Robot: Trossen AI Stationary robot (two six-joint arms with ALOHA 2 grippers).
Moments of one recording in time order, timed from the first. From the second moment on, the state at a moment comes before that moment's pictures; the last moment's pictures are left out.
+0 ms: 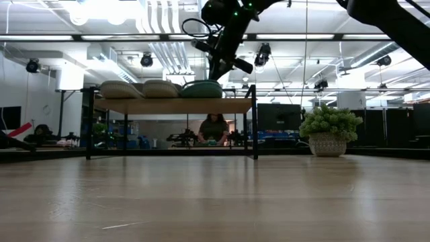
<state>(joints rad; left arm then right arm) -0.70 1.35 1.52 0.51 -1.57 0.95 -0.39 2.16 2.25 -1.04 0.14 0.60</state>
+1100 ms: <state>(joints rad) -0.70 1.35 1.52 0.51 -1.57 0.95 -0.39 2.15 2.25 -1.07 -0.03 0.65</state>
